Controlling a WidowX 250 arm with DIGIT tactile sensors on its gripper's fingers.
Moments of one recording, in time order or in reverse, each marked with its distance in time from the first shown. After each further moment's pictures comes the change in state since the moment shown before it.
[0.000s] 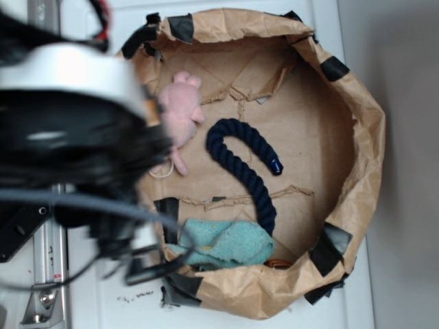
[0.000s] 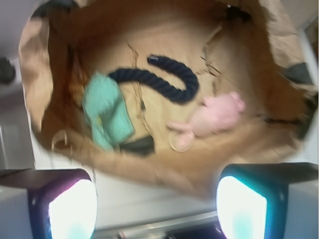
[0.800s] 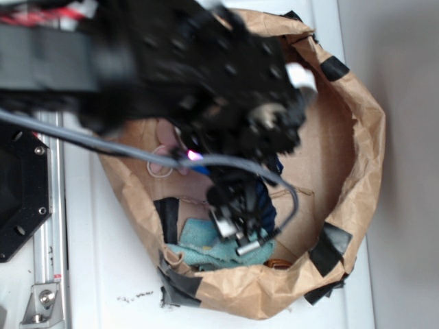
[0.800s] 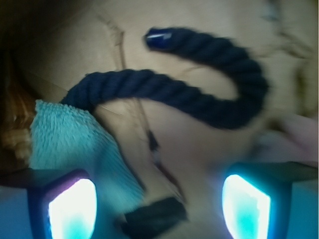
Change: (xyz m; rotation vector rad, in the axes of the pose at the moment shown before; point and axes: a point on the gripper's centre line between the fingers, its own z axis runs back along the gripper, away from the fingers) arm 0.040 -0.012 -0.107 -0.074 0.244 0.100
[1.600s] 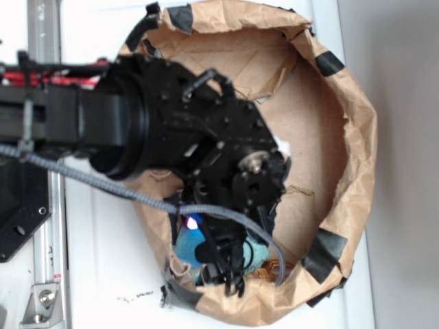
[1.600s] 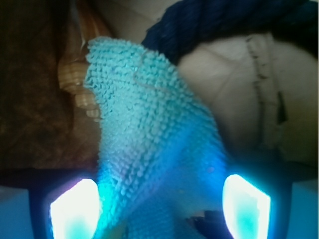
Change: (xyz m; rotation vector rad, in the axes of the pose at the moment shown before) arm -0.027 -0.045 -0.031 -0.234 0.068 -0.150
